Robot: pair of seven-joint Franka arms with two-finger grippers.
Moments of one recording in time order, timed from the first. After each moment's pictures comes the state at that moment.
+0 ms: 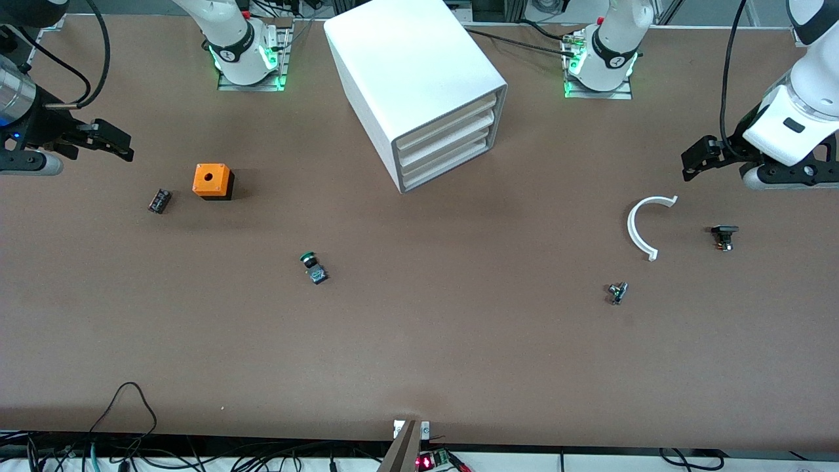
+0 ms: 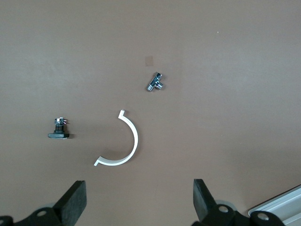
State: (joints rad) left arm 0.09 -0.04 -0.16 -1.73 0.03 1.70 -0.11; right arm 0.04 -0.04 -0.02 -1.72 -0.03 1.61 0.04
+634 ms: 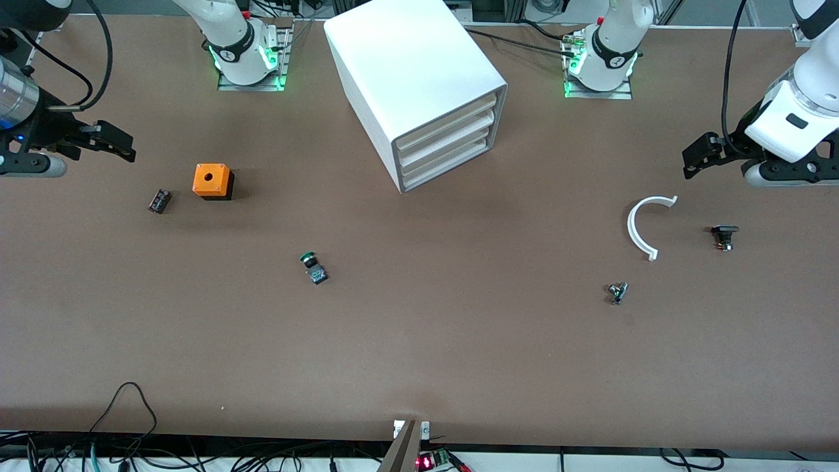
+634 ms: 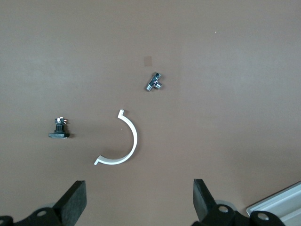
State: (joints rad) left arm 0.08 -0.03 -0.16 -1.70 0.03 1.66 -0.11; right arm 0.04 -0.03 -0.02 -1.73 -0.03 1.60 0.02
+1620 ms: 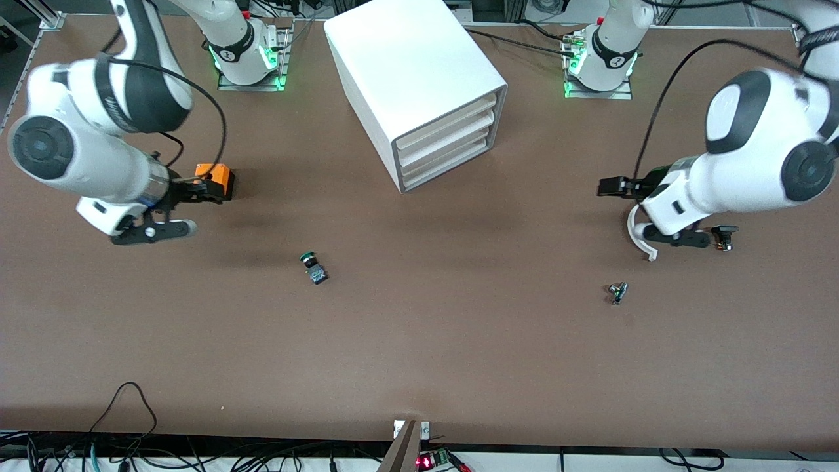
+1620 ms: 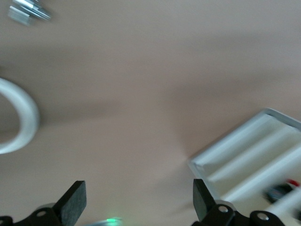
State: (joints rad) left arm 0.06 0.27 -0.21 -1.74 -0.32 1.63 -0.03; right arm 0.20 0.24 0.00 -1.73 -0.02 1.77 0.02
